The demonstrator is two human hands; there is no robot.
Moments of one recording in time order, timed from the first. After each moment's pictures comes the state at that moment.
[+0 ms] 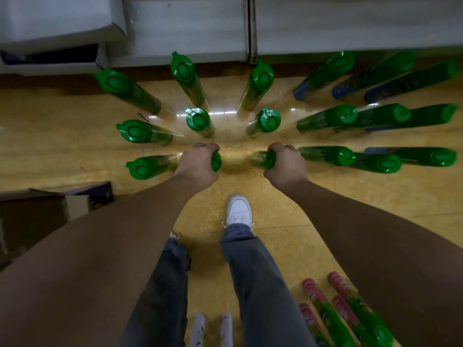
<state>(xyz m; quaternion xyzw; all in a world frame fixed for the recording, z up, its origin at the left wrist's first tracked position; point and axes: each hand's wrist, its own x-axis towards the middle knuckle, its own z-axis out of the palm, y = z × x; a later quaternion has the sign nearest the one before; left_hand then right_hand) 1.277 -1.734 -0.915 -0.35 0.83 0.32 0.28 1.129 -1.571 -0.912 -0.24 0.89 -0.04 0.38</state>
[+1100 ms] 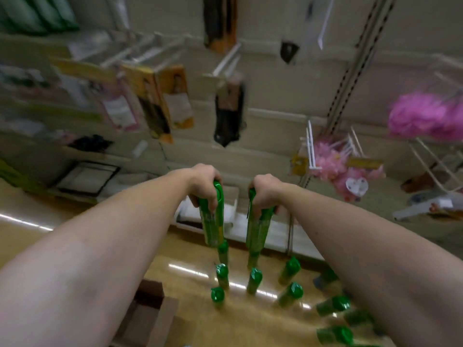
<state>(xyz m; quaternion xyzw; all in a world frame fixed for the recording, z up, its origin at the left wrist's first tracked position) 1.357 -1.915 -0.324 -0.44 0.81 0.35 0.18 1.191 -1.815 -0.348 -0.53 0.78 0.03 0.34</state>
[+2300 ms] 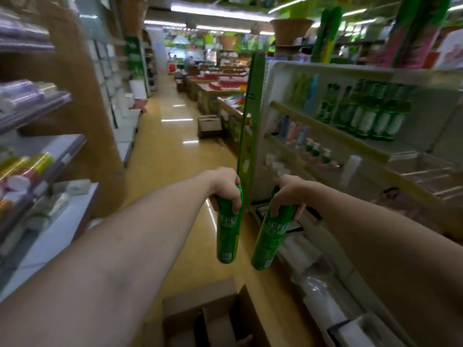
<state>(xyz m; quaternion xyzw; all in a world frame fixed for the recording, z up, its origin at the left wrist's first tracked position) 1.898 -1.921 -0.138 -0.78 0.55 0.29 -0.09 1.721 -2.004 -0.142 -0.81 0.51 0.05 0.29</state>
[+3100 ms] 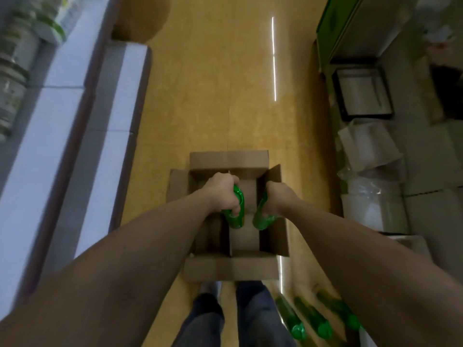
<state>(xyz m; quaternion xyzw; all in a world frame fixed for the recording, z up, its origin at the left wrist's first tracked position) 1.910 -1.910 -0.543 -0.84 0.29 0.45 -0.05 1.787 -2.030 -0.557 -0.83 0.35 0.32 0.29</state>
